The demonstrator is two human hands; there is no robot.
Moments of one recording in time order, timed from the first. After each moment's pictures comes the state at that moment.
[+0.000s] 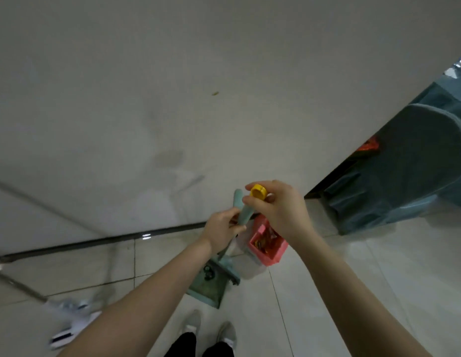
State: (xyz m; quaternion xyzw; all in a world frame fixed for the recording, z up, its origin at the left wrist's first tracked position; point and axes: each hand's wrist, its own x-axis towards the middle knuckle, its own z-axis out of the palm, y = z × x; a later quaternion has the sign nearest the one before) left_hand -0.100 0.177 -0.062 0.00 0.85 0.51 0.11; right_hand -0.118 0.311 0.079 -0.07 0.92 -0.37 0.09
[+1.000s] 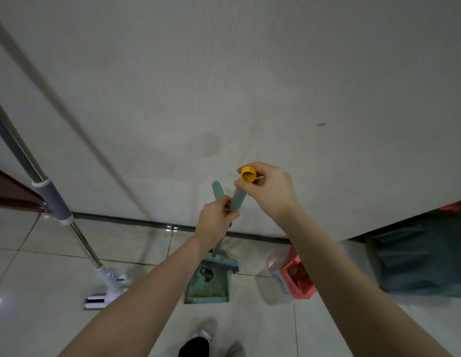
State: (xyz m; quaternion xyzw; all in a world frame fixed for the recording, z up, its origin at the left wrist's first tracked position) left_hand -0.084 0.011 -0.066 -0.23 0.84 0.49 -0.02; right_hand -0.145 0.112 0.075 -0.20 0.89 -0.39 0.13
